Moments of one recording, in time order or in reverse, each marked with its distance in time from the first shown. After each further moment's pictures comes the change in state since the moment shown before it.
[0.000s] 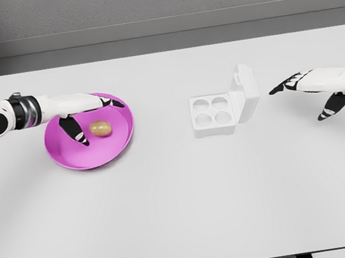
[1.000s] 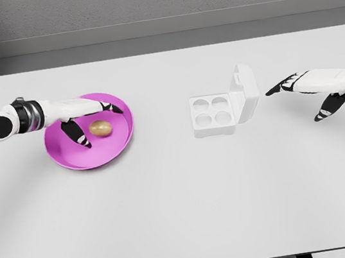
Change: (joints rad) left arm 0.020 -0.023 0.001 0.043 0.000 0.009 0.002; right arm 0.000 0.006 0.002 -0.005 0.002 -0.001 0.000
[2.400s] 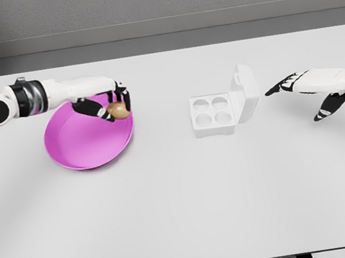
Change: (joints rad) left arm 0.018 -0.016 0.168 -0.158 0.054 -0.001 -0.061; right arm 0.000 -0.003 0.000 -0.010 0.000 -0.002 0.000
